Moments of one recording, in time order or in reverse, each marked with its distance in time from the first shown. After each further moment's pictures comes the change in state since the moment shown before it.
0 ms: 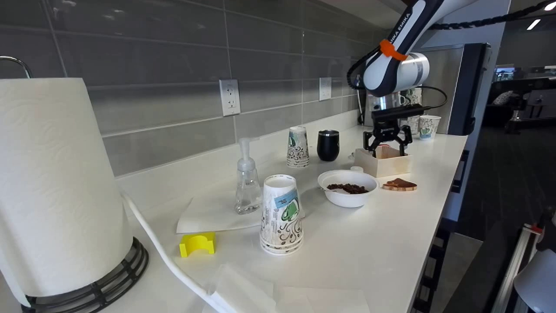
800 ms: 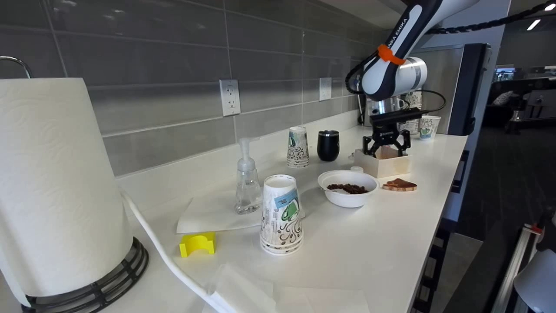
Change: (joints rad) arm 0.016 0.024 -0.005 0.000 -0.002 0.001 0.034
